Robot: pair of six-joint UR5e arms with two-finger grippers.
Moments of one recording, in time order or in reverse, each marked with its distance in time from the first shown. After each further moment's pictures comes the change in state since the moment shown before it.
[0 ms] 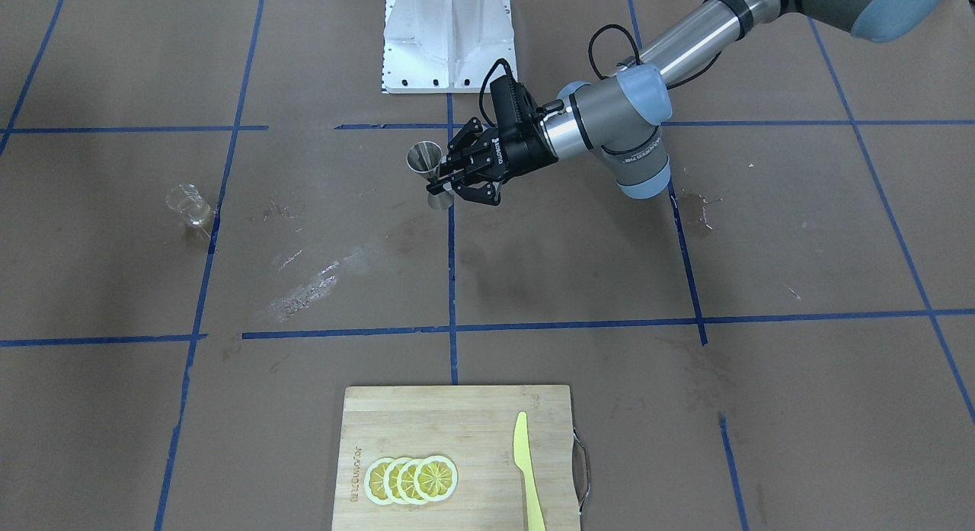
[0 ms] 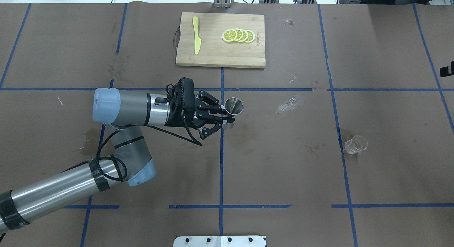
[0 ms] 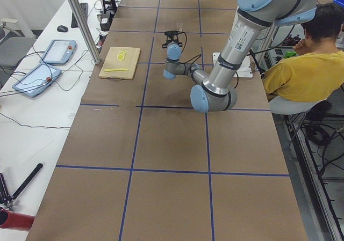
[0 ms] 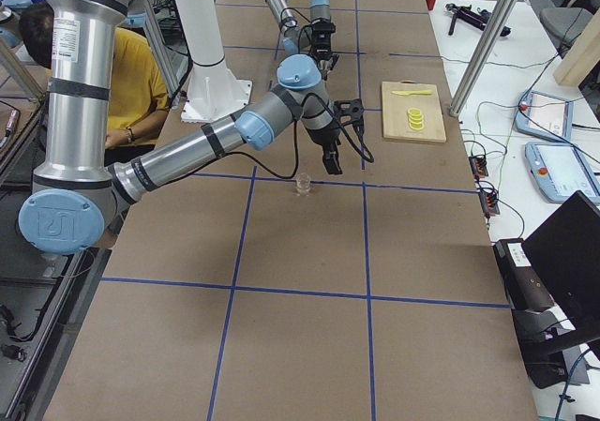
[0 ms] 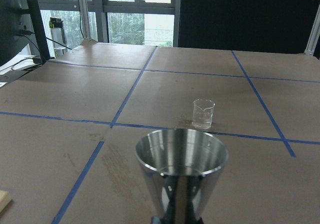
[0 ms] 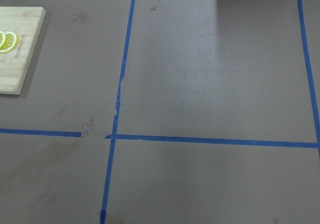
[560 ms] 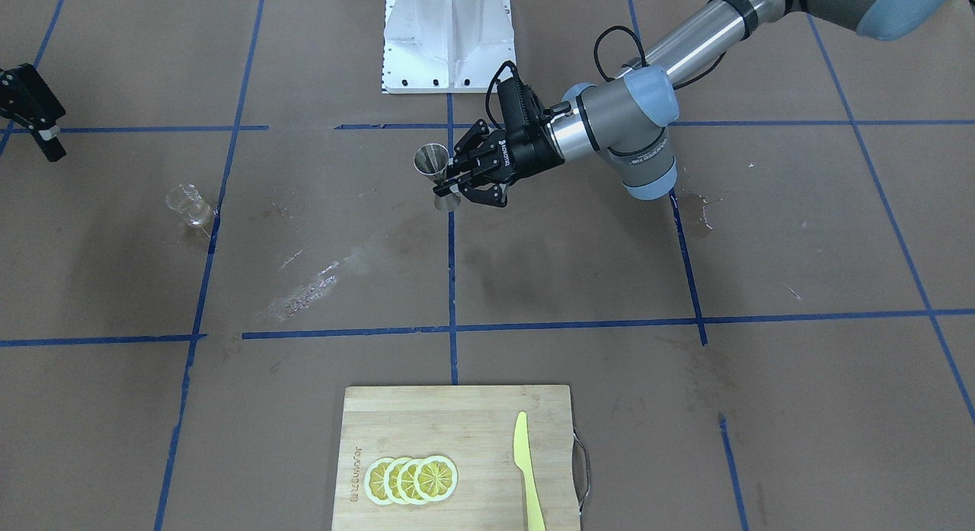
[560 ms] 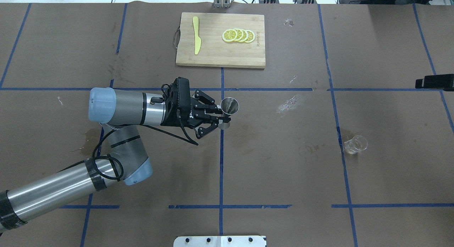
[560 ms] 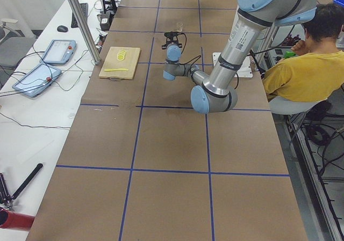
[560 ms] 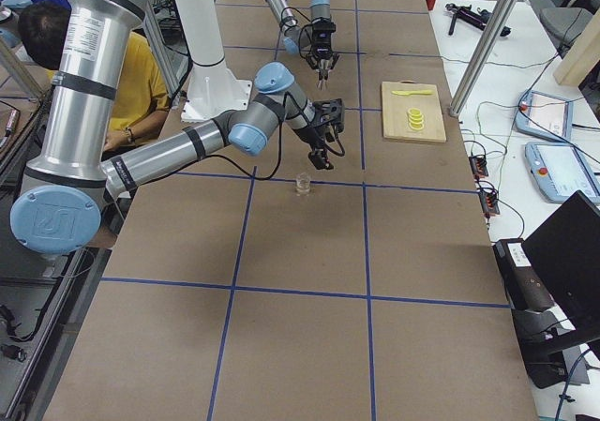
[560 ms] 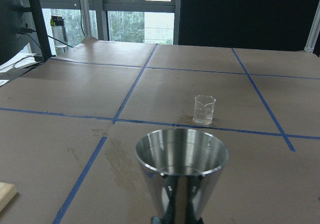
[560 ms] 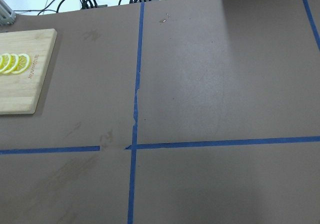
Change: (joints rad) left arm -0.004 0.009 -0.002 -0.003 0.000 -0.001; right arm -0.303 -0.113 0.029 0.268 -0.386 0.332
